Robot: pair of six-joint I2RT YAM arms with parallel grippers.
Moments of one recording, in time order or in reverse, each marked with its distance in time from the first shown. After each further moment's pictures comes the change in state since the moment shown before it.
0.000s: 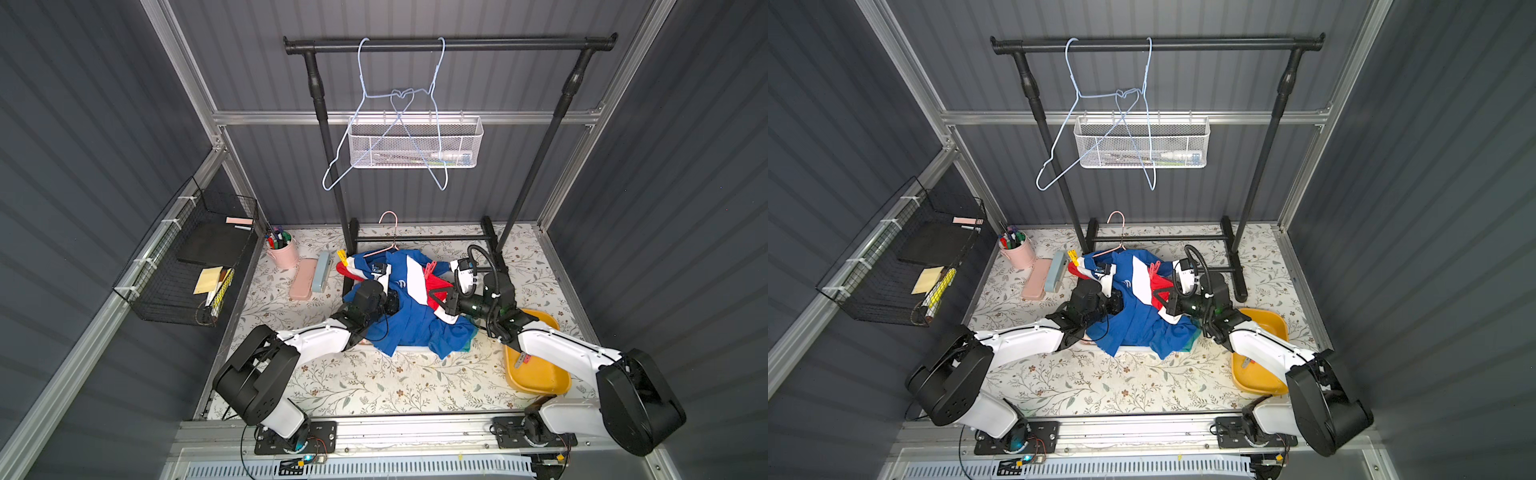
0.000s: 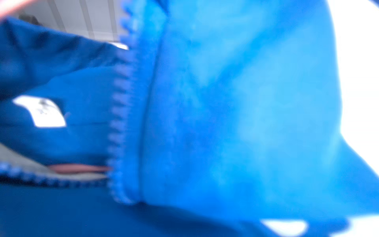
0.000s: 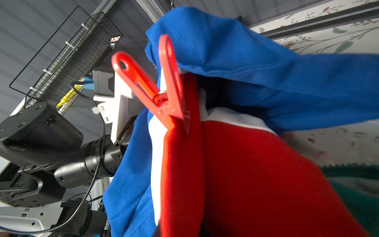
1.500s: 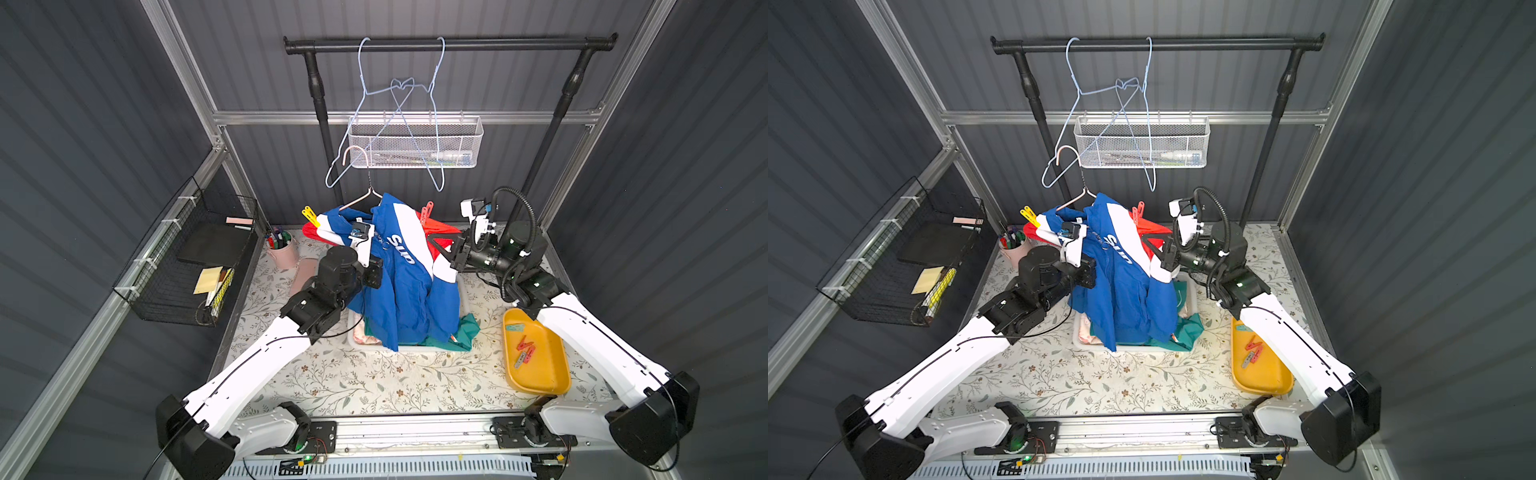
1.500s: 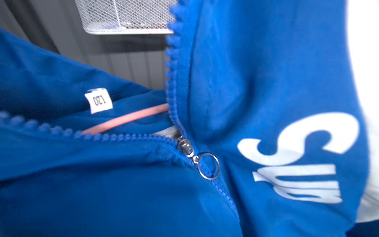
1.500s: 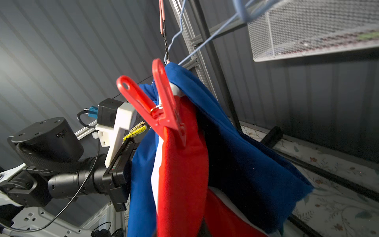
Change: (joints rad) left arm 0.003 -0.357 0.383 -0.599 -0.122 0.216; right arm 0.014 -0.053 0.529 -0.248 -0.053 -0.103
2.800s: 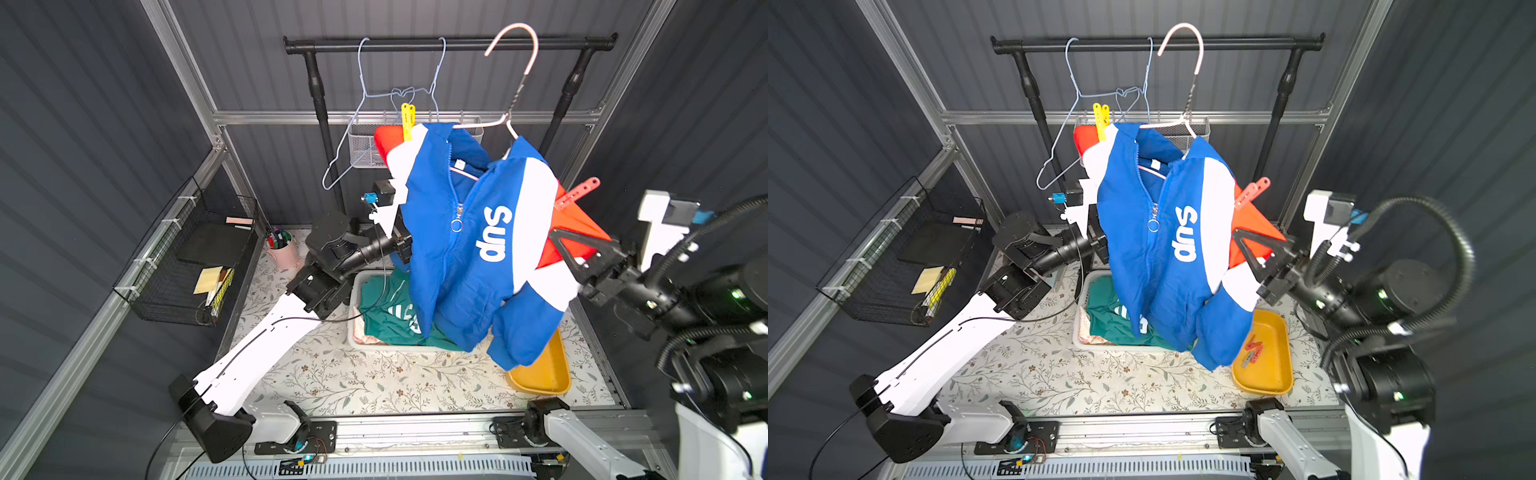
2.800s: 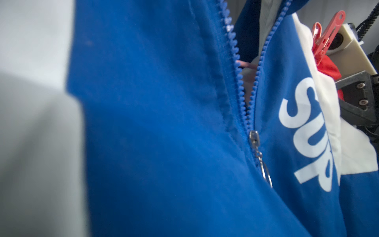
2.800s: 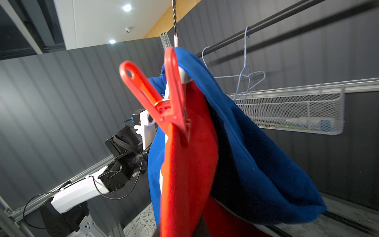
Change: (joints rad) left arm -0.051 0.132 0.352 0.337 0.599 0.014; right arm -0.346 -0.376 0.538 -0.694 -0.104 0.037
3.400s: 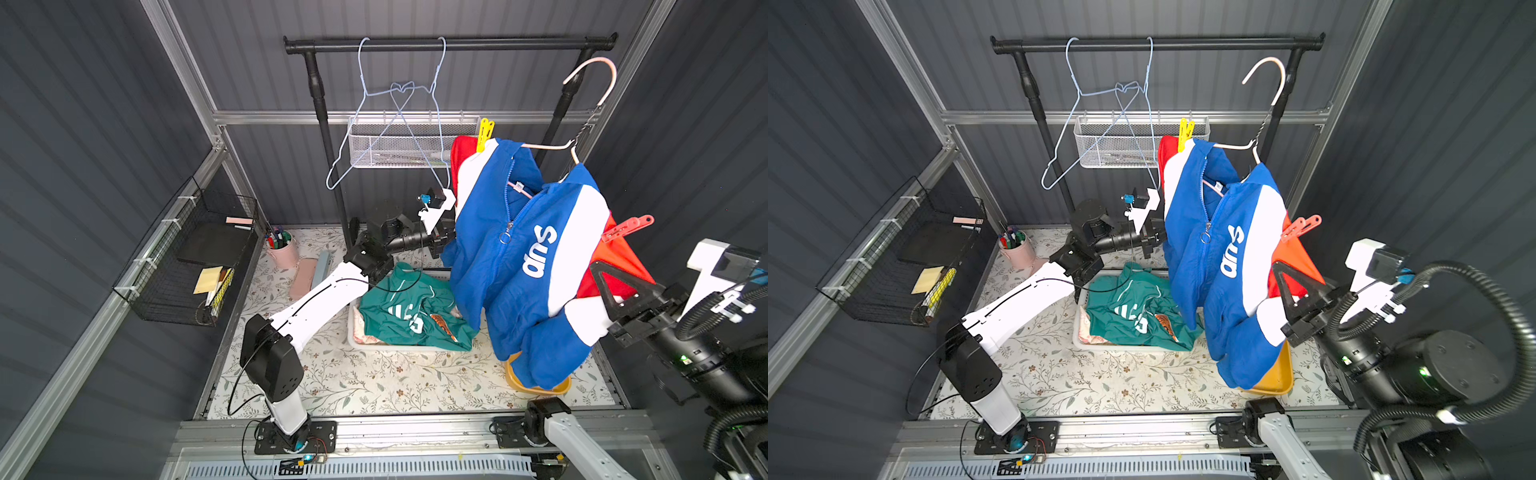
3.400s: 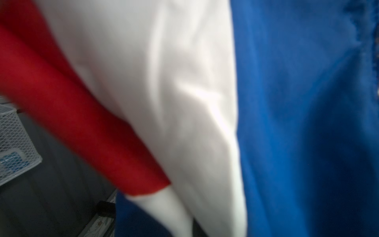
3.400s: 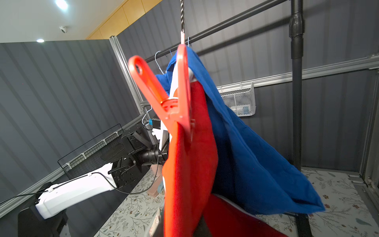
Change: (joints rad) left arm 0.003 0.406 0.178 0.095 0.274 0.090; right arm 0.000 -0.159 0.095 -0.356 0.336 -0.130
